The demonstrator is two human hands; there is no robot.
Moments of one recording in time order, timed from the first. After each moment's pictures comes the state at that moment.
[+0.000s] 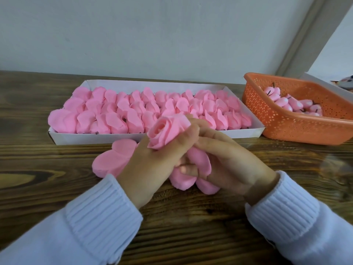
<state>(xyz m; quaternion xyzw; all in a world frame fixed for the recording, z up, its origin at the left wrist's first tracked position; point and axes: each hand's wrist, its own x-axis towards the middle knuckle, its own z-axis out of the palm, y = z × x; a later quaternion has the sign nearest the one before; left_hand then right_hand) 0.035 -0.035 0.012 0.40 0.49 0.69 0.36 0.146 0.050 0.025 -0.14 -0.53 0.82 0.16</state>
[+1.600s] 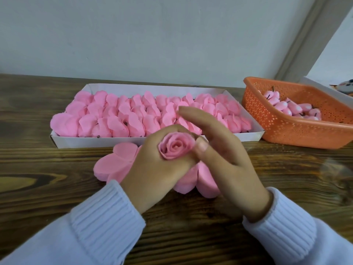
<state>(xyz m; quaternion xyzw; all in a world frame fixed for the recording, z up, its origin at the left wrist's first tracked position) 0.033 -0.035 0.018 0.51 0.48 0.65 0.29 0.144 0.037 0.016 -0.03 -0.78 0.48 0.41</state>
